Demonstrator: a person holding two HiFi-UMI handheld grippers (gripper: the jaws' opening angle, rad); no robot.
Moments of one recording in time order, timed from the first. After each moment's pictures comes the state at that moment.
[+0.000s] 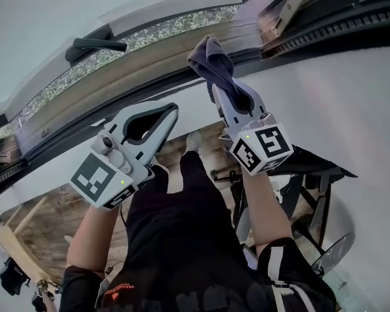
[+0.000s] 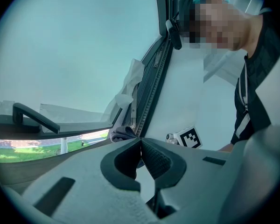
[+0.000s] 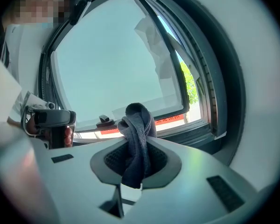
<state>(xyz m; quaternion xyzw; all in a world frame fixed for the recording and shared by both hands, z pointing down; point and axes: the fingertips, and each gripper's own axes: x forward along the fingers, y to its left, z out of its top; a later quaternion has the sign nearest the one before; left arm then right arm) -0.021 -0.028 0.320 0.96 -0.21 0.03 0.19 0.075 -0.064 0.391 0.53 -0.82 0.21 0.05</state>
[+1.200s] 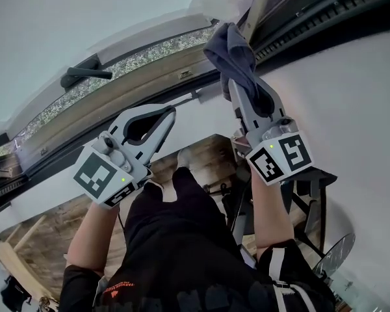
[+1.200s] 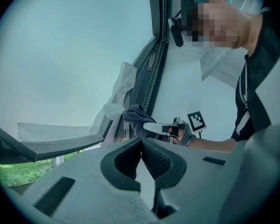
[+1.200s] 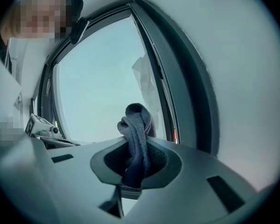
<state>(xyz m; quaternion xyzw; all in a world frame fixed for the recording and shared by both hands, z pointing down) 0.021 -0.044 0.280 0.97 -0.19 0.00 0.15 0.141 -0.079 0.266 0.56 -0.82 0.12 0.01</state>
